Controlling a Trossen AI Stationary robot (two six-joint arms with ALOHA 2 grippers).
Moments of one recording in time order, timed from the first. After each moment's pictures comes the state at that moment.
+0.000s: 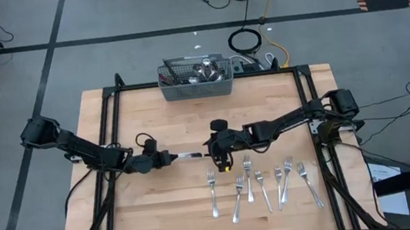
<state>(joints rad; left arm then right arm) -0.31 1.25 0.22 0.40 -0.47 -1.56 0.09 1.77 1.07 0.07 0.17 -0.13</state>
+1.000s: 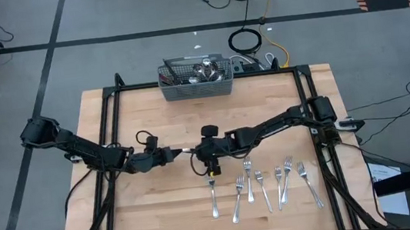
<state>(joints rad) -0.31 1.25 0.31 0.45 -0.57 -1.50 0.09 2.00 1.31 -0.11 0.20 -0.06</state>
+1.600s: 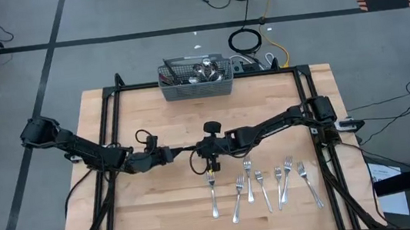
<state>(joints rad) -0.31 1.25 0.31 0.50 -0.60 -1.43 0.09 2.00 1.30 -0.15 0.32 -0.05</state>
